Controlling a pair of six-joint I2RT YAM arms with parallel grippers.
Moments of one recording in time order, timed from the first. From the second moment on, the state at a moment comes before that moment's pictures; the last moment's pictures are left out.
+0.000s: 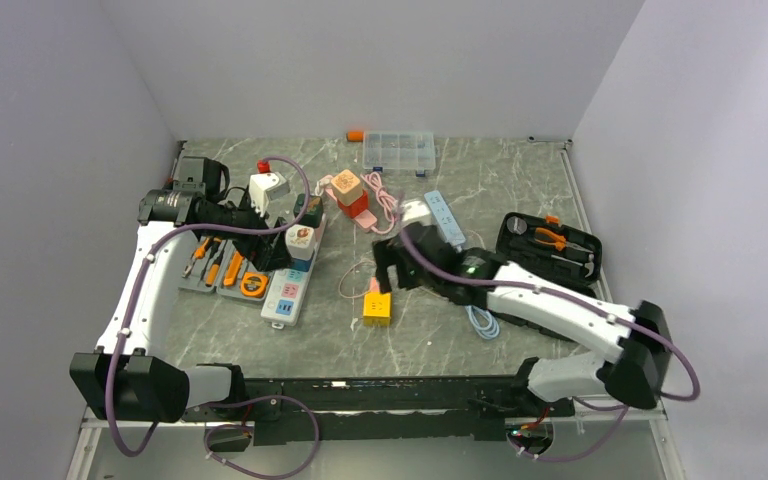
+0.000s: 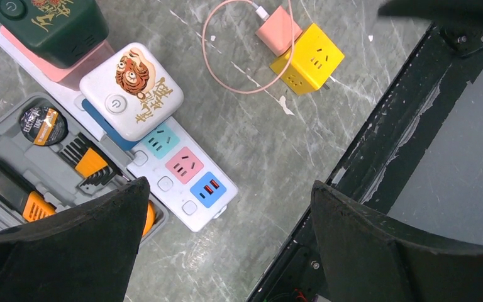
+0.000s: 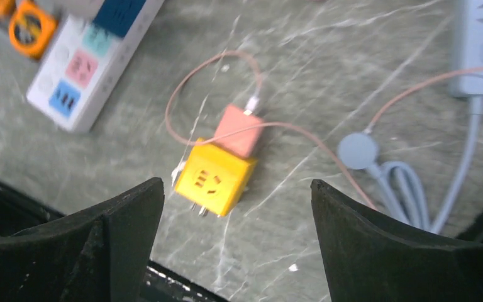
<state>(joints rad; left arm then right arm) -0.05 1.26 1.33 -1.17 0.73 0.58 0.92 1.24 1.06 -0.53 0.31 0.52</state>
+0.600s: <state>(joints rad) -0.05 1.26 1.33 -1.17 0.70 0.58 1.15 1.67 1.10 -0.52 0.34 0.48</state>
